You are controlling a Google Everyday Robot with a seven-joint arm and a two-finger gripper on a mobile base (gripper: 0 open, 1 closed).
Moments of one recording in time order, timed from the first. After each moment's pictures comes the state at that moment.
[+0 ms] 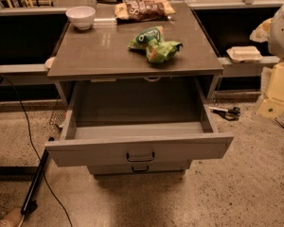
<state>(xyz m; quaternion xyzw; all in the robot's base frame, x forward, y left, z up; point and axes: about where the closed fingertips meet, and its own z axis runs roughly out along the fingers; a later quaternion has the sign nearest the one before) 0.438 -0.216 0.979 -0.60 0.78 -0.04 0.16</state>
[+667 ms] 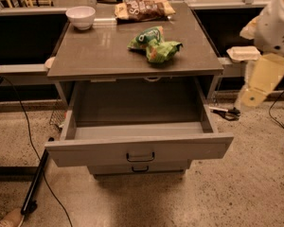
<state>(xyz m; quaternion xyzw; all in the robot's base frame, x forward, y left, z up) 0.468 -0.208 0.972 -0.59 0.79 -0.02 0.18</state>
